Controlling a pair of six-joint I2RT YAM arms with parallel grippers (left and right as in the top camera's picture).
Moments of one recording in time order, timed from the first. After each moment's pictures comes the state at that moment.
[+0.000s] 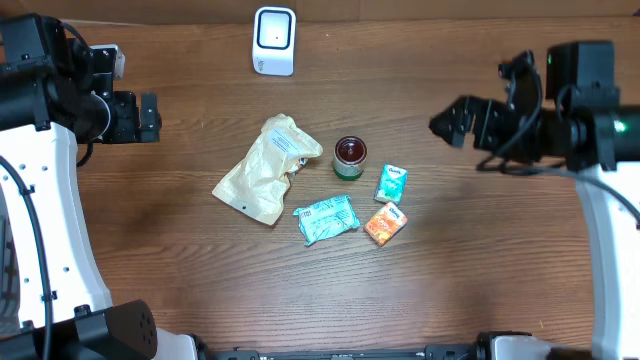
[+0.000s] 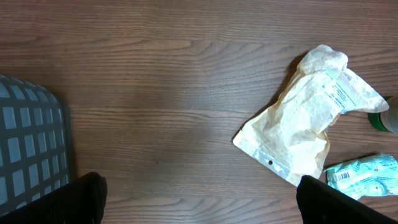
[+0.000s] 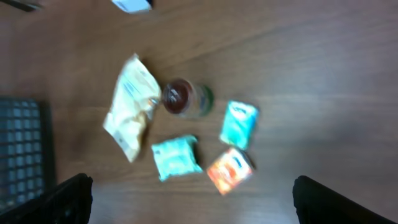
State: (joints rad) left arm 0.25 1.66 1.89 -1.38 0.12 0.17; right arm 0.00 1.46 1.65 -1.25 -0.45 0.22
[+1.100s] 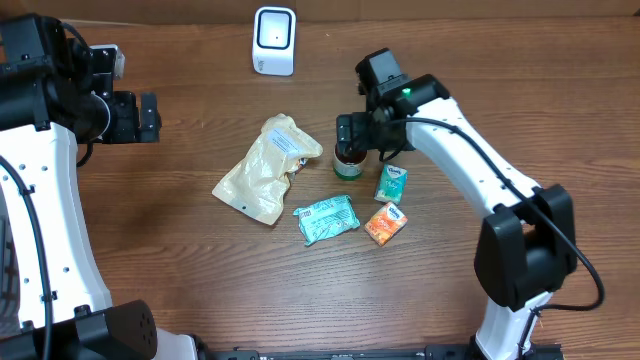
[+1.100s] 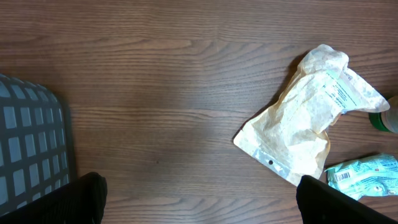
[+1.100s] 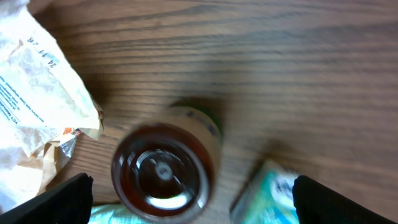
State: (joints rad) left arm 0.25 1.66 1.89 -1.38 0.12 0.17; right arm 0.45 1.99 1.65 -0.94 -0.06 0.33
